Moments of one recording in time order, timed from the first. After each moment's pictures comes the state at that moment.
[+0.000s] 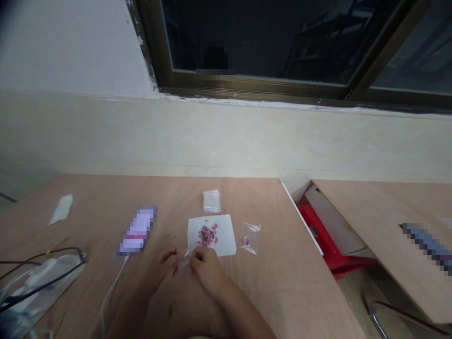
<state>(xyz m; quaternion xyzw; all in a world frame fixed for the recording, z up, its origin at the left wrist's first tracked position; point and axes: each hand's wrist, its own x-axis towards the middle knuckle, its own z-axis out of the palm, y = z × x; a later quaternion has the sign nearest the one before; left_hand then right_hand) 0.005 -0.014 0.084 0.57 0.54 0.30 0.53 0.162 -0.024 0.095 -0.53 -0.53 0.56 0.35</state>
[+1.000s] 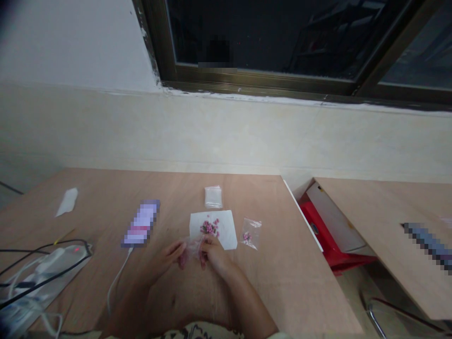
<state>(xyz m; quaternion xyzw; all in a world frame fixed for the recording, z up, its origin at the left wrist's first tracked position) 0.003 -0.011 0.064 0.55 0.49 0.30 0.61 0.169 -0.008 0.069 -0.45 -0.40 0.71 0.37</state>
